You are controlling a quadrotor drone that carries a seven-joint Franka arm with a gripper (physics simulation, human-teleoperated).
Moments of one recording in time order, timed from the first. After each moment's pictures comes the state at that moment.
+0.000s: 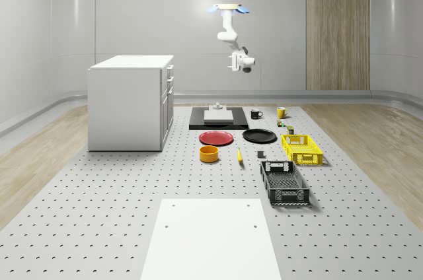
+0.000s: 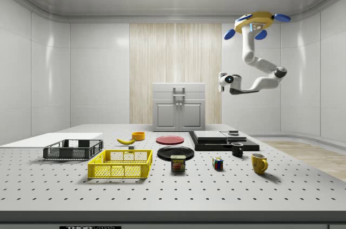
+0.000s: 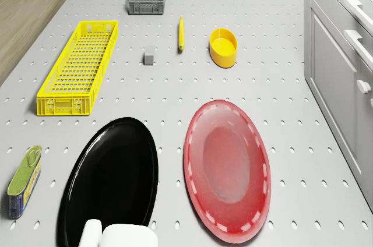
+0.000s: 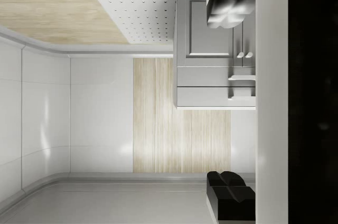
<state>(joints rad) 0.52 -0.97 -0.82 -2.44 0.92 1.60 0.72</state>
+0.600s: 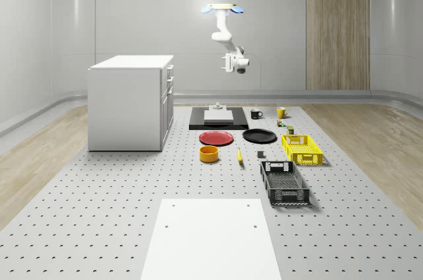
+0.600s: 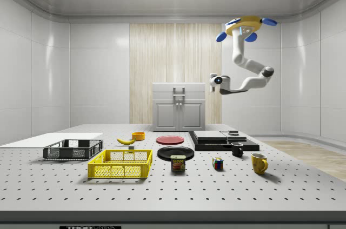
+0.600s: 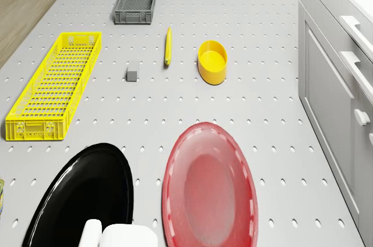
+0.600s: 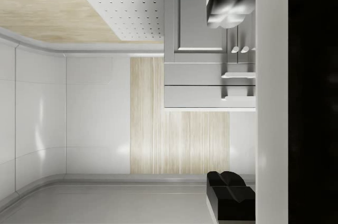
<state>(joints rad) 0.57 -1.02 -0.84 -2.45 0.88 1.64 0.75</state>
